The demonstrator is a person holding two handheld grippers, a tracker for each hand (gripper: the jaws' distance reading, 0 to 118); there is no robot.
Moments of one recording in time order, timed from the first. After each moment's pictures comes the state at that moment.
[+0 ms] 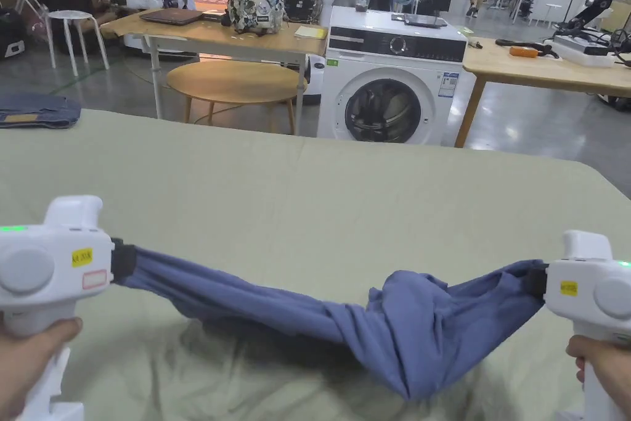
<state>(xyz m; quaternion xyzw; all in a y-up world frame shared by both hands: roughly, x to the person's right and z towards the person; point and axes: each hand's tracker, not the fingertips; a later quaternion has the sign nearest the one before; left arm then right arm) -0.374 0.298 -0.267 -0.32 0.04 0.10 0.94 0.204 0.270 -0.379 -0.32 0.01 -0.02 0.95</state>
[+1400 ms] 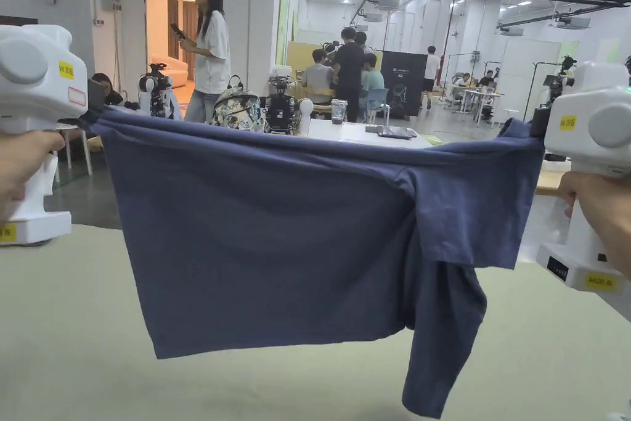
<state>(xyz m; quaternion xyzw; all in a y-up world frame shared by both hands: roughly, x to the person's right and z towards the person) -0.414 0.561 -0.404 -0.15 0.11 0.06 0.98 0.156 0.564 -0.463 -0.05 -0.02 -0.01 1.00</state>
